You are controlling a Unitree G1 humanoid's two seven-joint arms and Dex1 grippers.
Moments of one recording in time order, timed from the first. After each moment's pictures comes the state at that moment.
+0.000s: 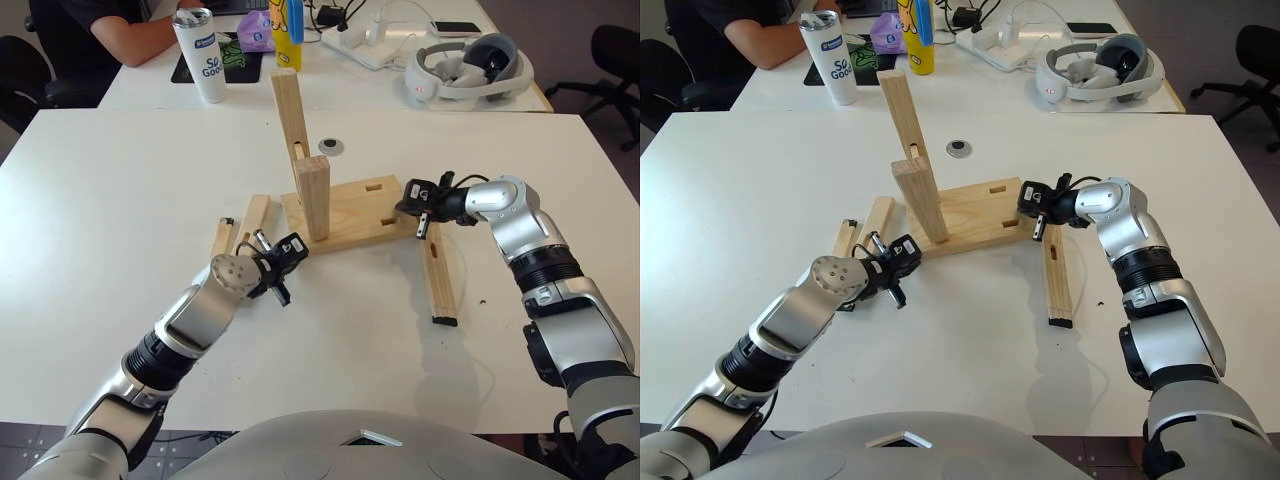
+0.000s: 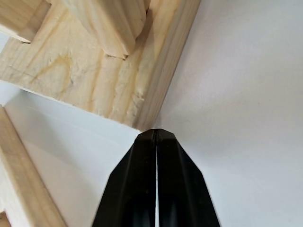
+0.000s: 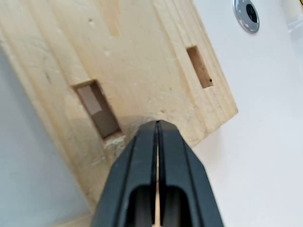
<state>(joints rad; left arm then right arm) -0.27 0.45 -0.53 -0.33 0.06 0.95 -0.51 -0.68 -0.58 0.32 0.65 -0.27 -0.03 0.97</state>
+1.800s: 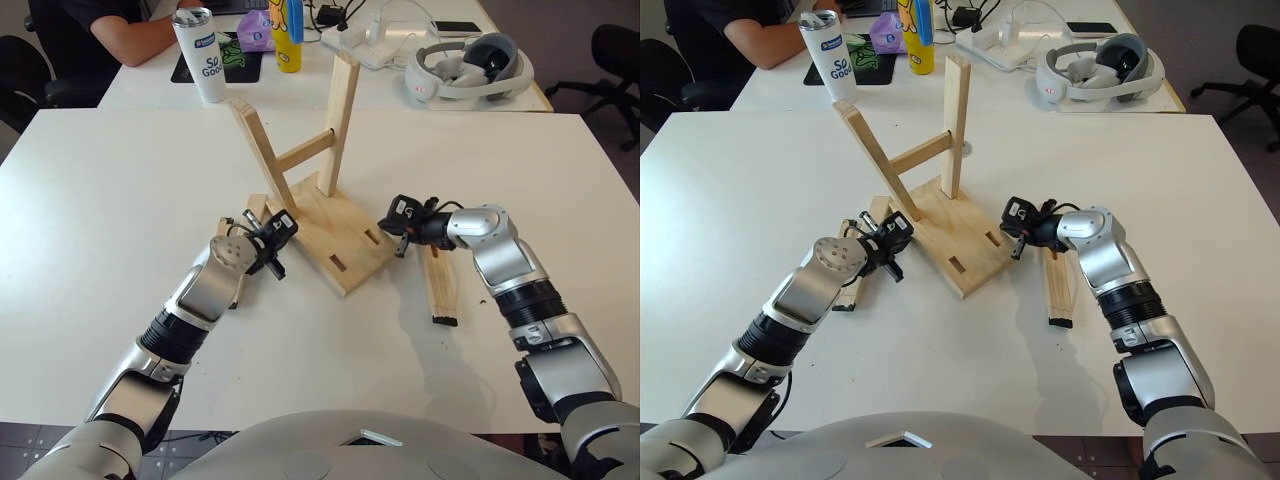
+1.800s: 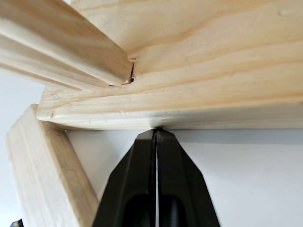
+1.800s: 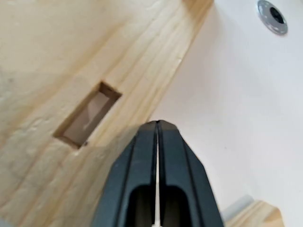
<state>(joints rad) -0.35 0.40 -0.45 -0.08 0.13 0.79 -0.48 -0.47 -0.56 0.32 0.27 -0.13 0.29 0.94</state>
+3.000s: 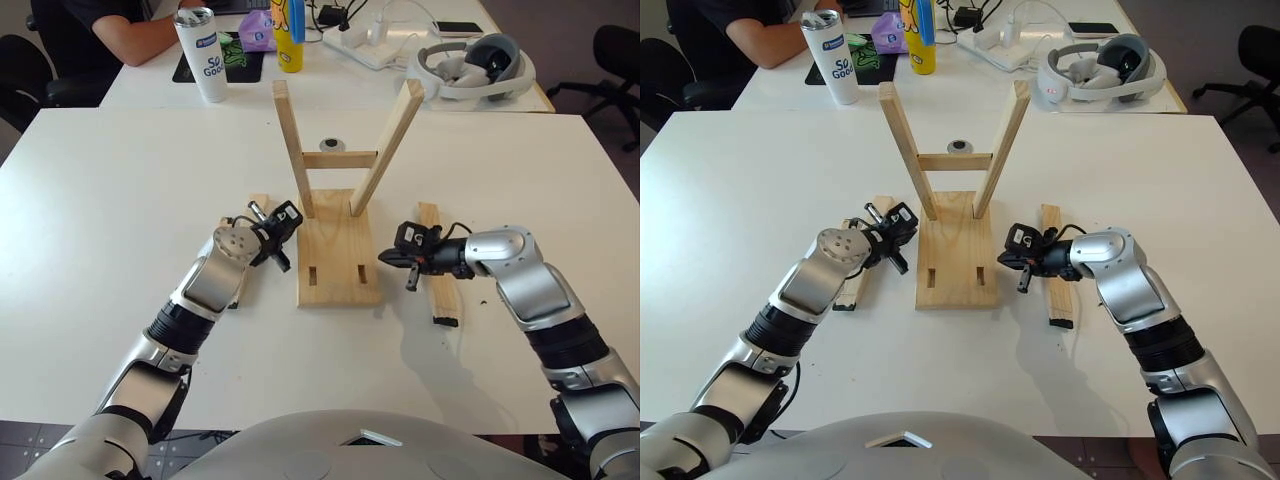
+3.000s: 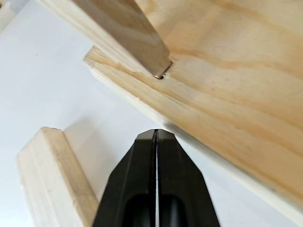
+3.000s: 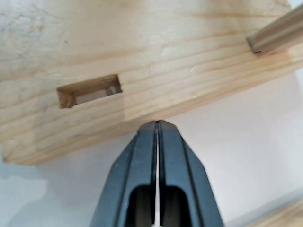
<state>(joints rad) -0.40 0.36 -0.40 -0.04 0.14 0.73 -0.49 -0.29 -0.69 0.28 -0.15 0.01 0.56 1.03</state>
